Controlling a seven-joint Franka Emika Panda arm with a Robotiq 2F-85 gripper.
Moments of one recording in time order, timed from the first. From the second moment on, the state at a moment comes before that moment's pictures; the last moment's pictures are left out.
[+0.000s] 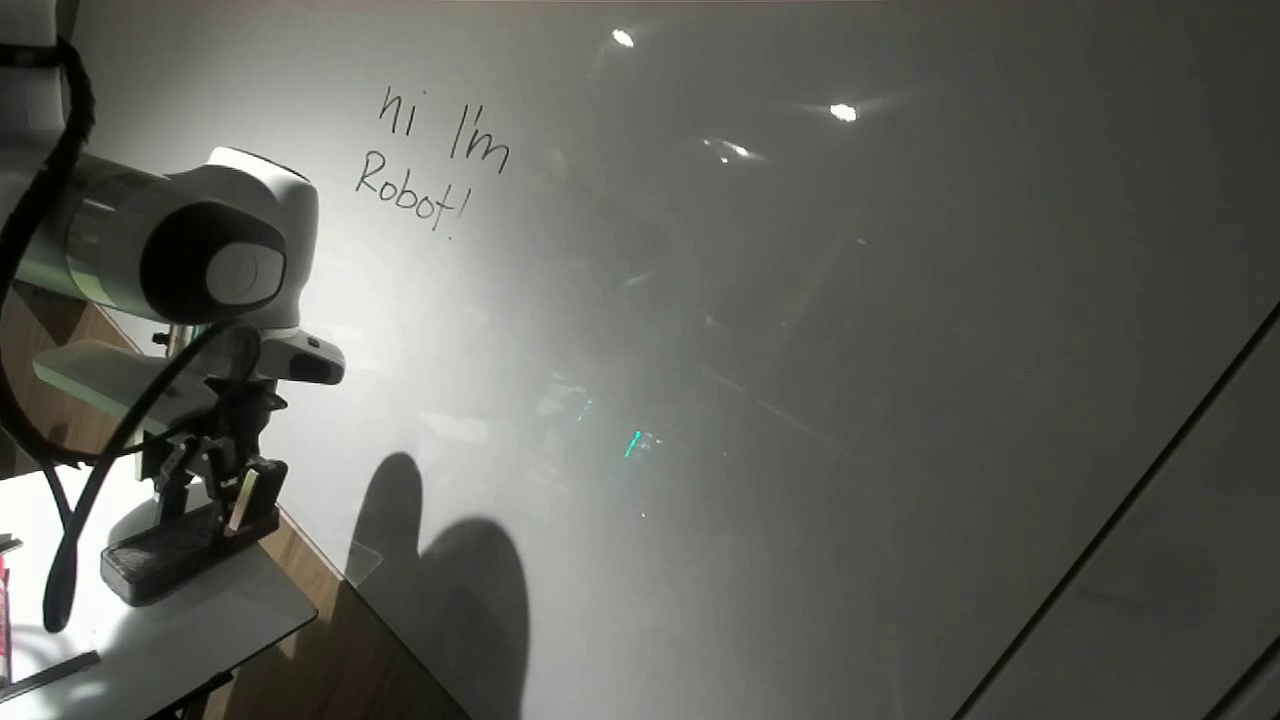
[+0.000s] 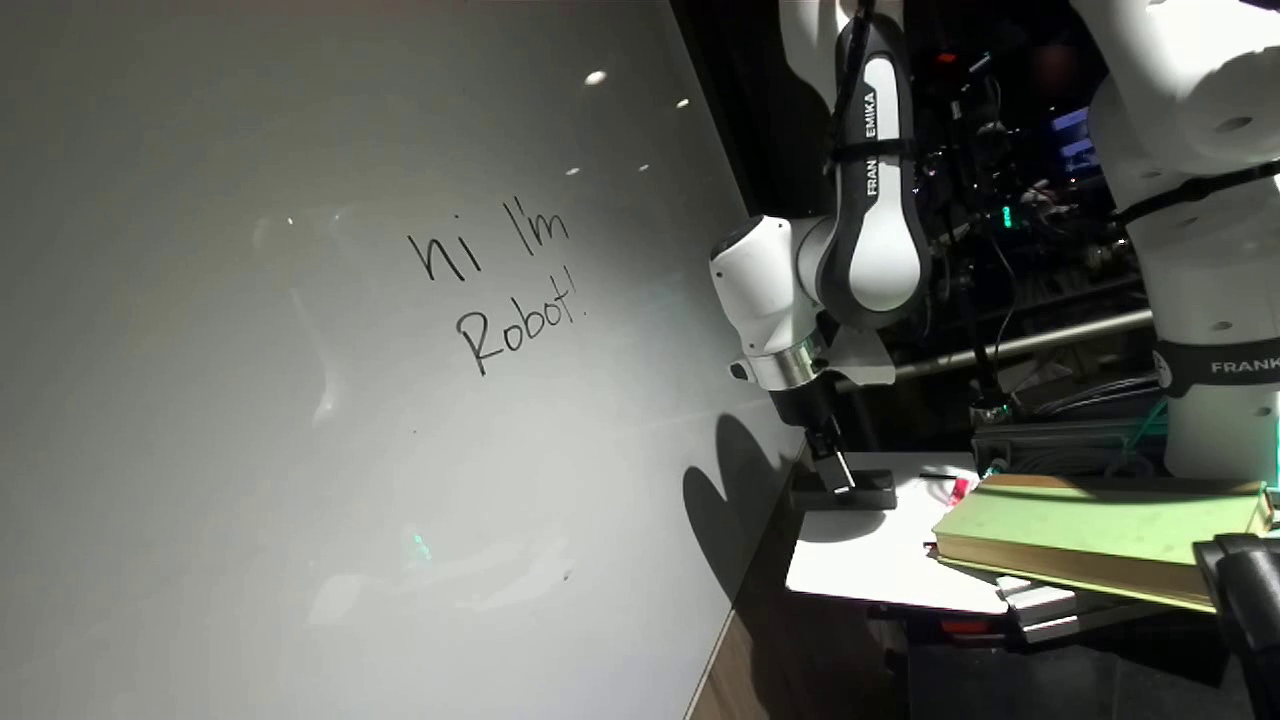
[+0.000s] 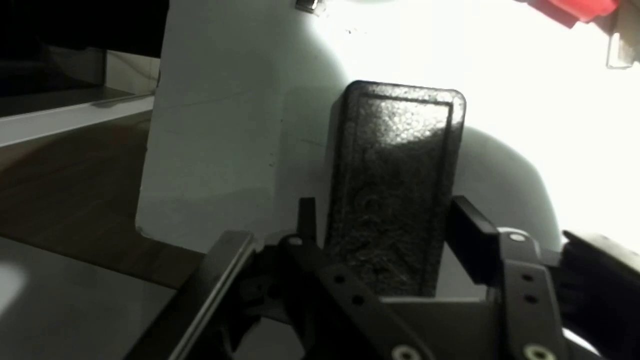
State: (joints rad) arm -0.02 0.04 0.00 -2.76 -0.49 2.78 0.24
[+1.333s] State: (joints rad) arm 0.05 -0.55 0.07 -2.72 -0.21 2.44 0.11
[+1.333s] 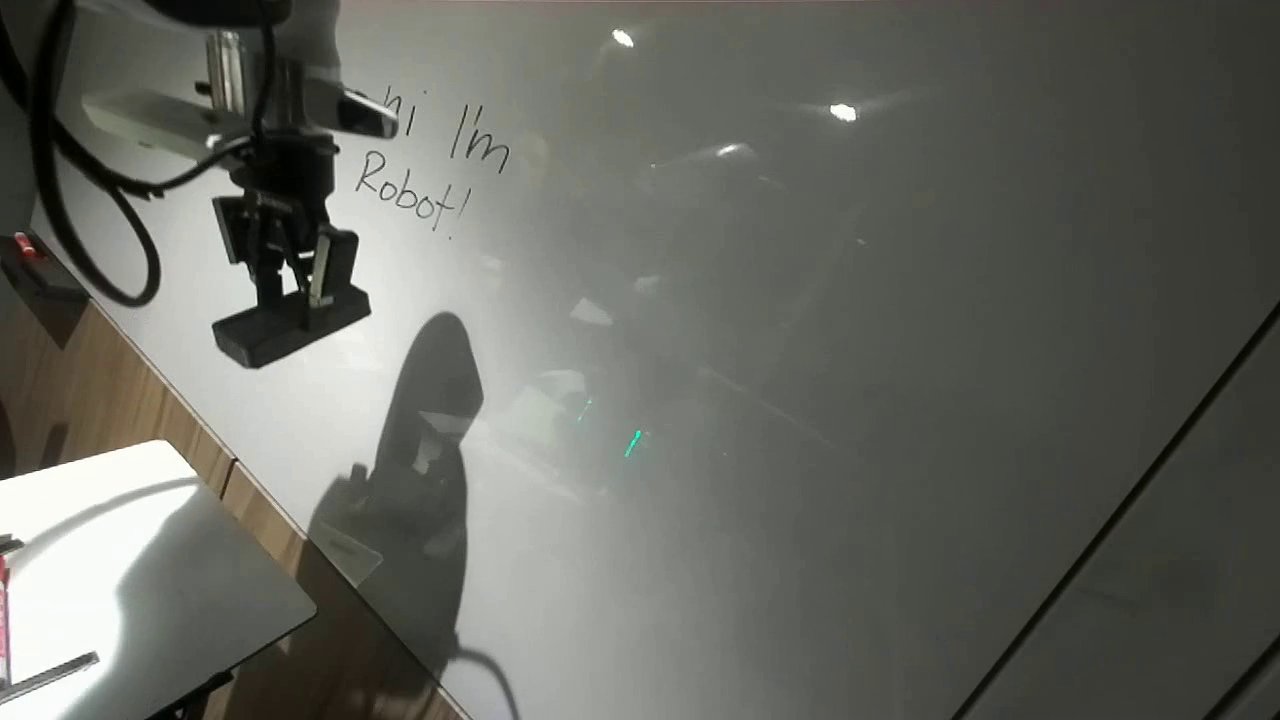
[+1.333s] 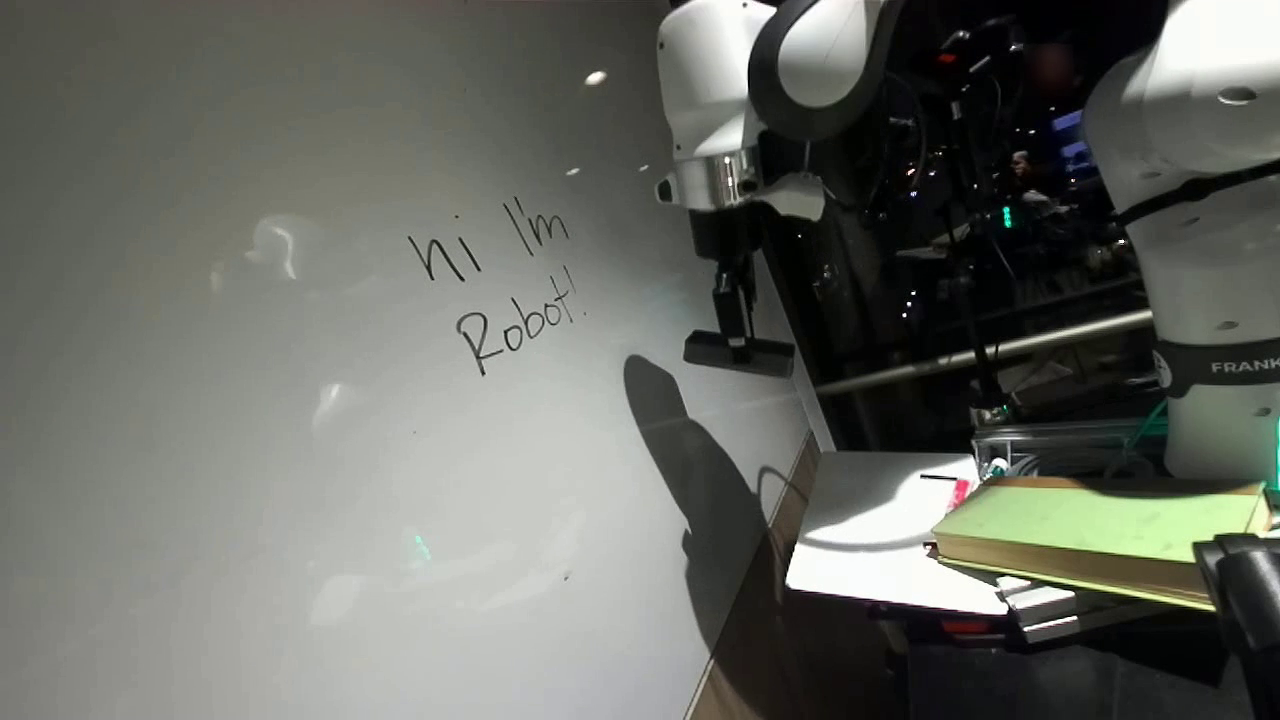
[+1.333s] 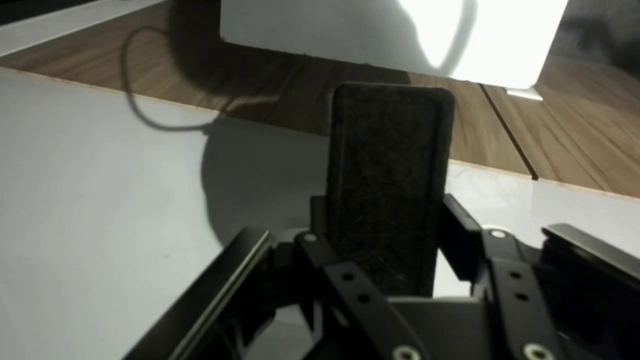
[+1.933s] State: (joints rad) arm 0.06 -0.67 0.23 -2.63 -0.19 2.33 0.25
